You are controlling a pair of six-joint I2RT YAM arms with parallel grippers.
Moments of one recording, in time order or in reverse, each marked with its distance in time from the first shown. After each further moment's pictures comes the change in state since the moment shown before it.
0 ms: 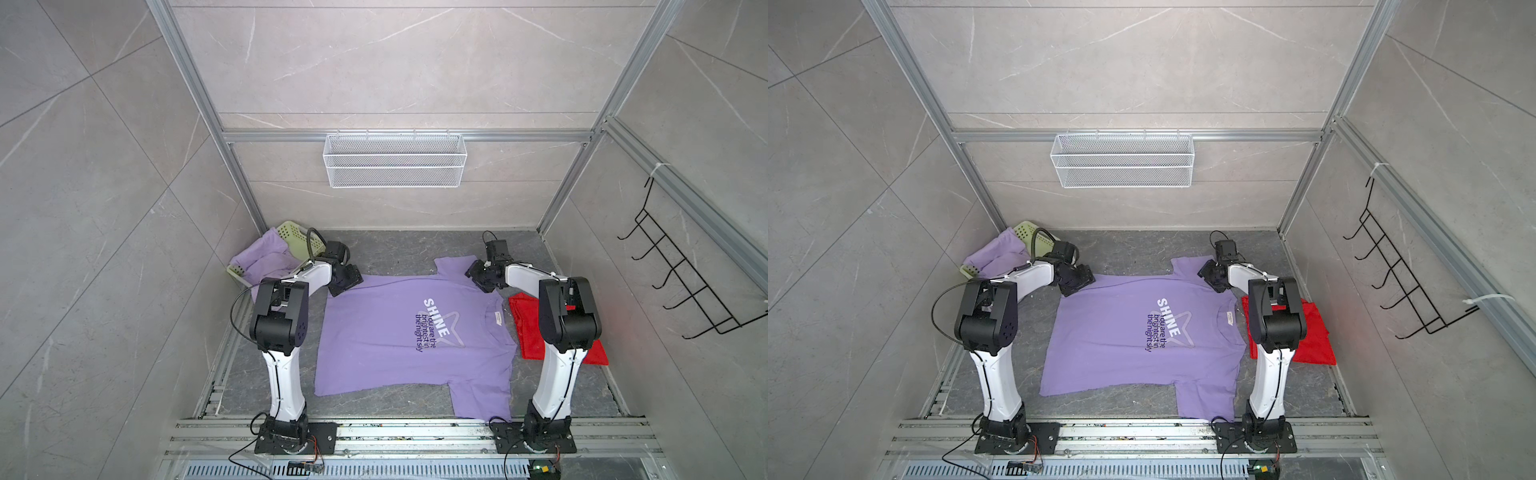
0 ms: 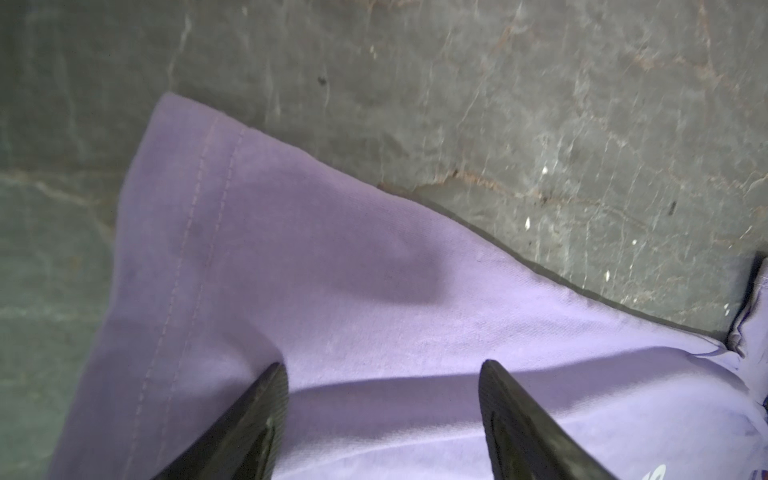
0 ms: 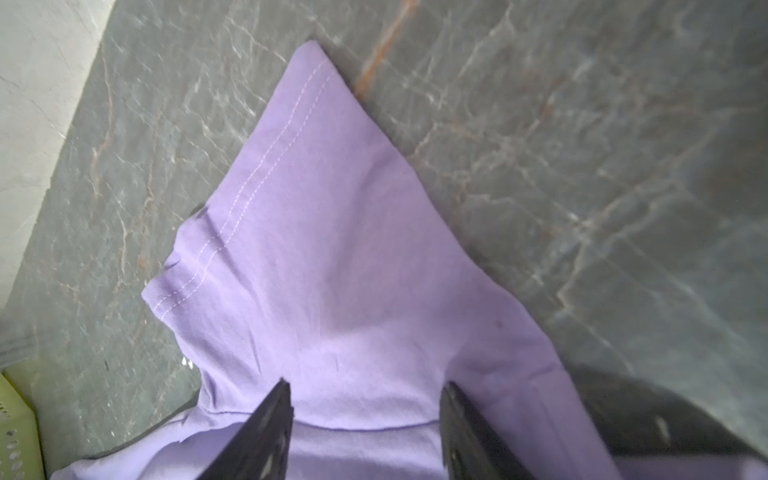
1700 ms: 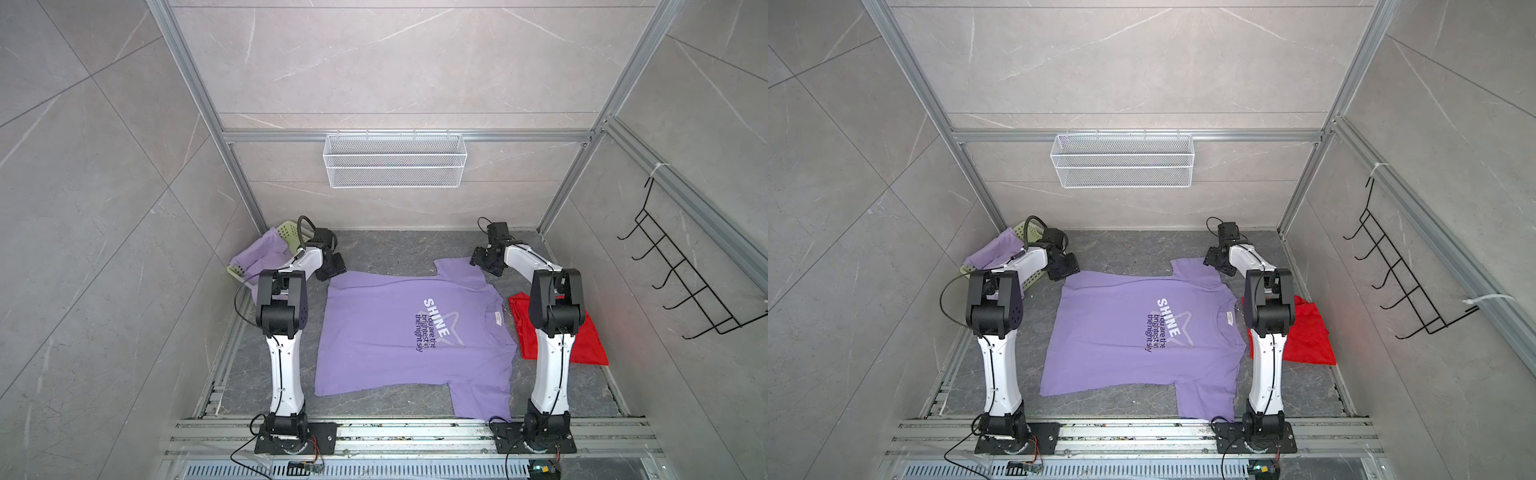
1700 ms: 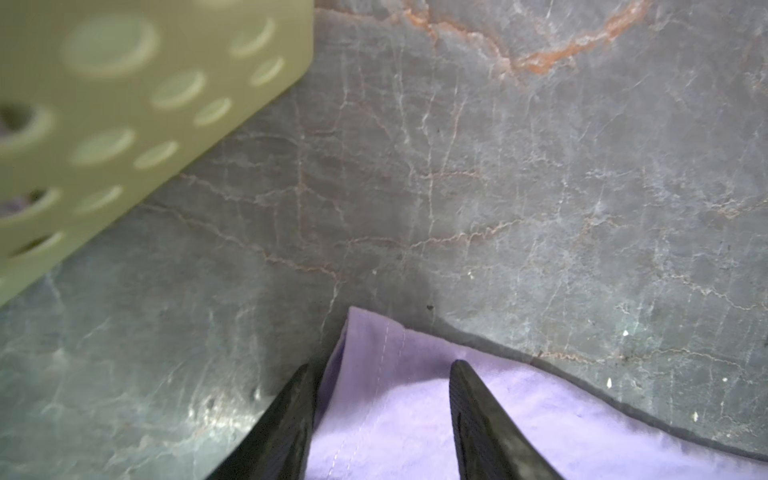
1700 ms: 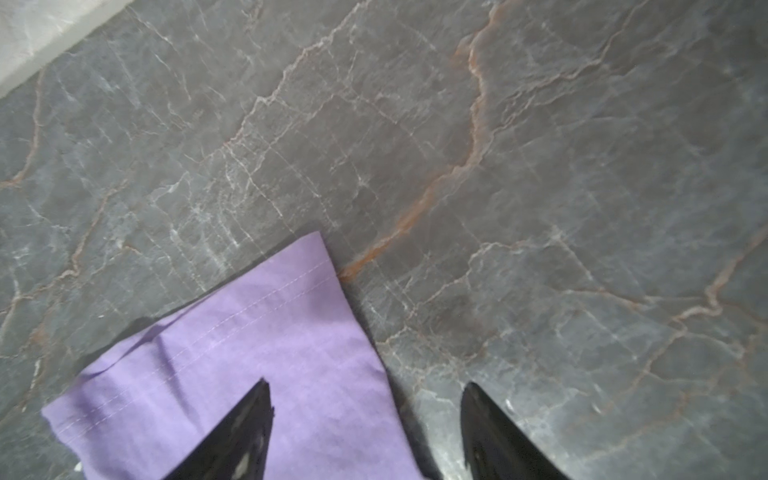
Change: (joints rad) left arm 0.106 0.218 0.341 -0.138 -0.065 0.188; right arm -0.039 0.213 0.420 -0.269 0.155 -0.323
